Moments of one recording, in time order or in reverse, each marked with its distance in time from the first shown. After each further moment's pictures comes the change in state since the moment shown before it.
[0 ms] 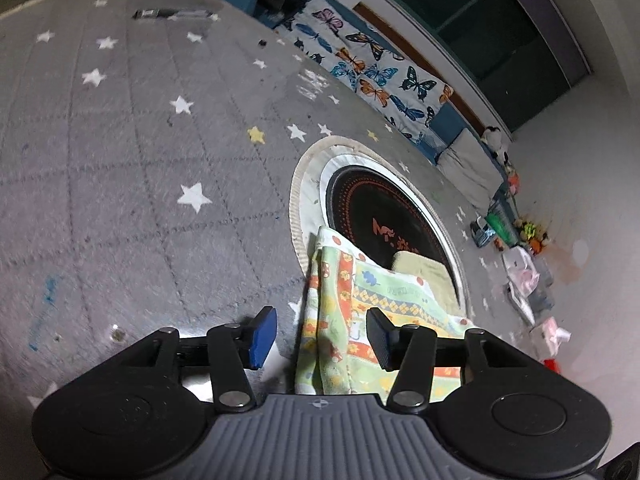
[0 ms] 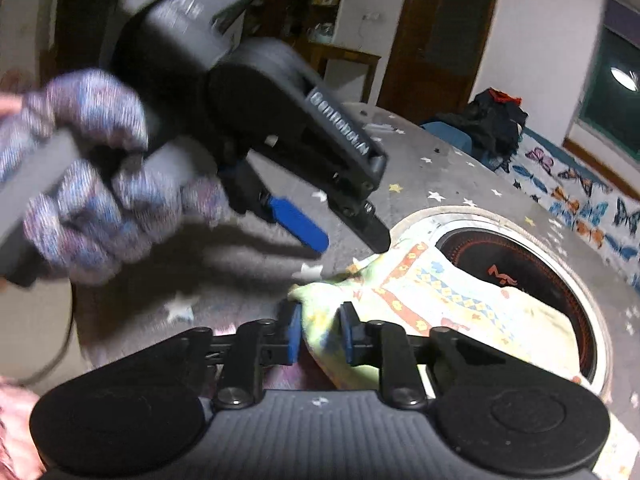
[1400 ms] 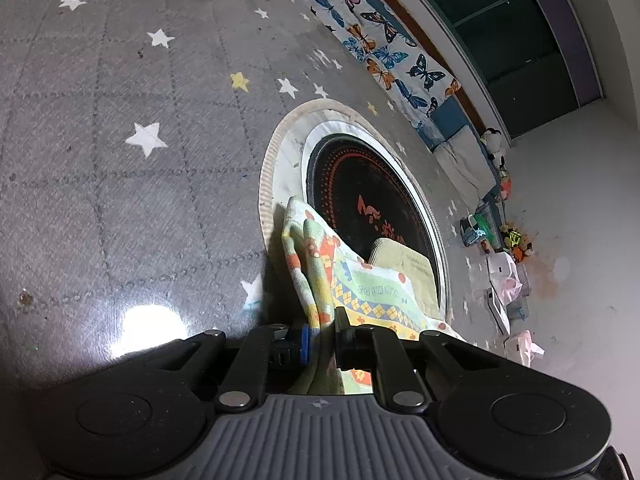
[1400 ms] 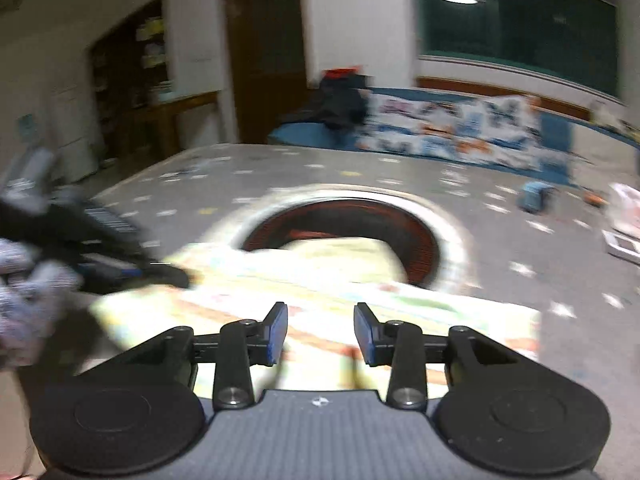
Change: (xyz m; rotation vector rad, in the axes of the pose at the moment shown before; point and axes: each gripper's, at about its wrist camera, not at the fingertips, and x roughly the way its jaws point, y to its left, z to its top) left arm 0.042 -0.009 -0.003 -0.113 0.074 -0.047; right arm -0.070 -0.130 -0.061 0.479 -0.073 -0.267
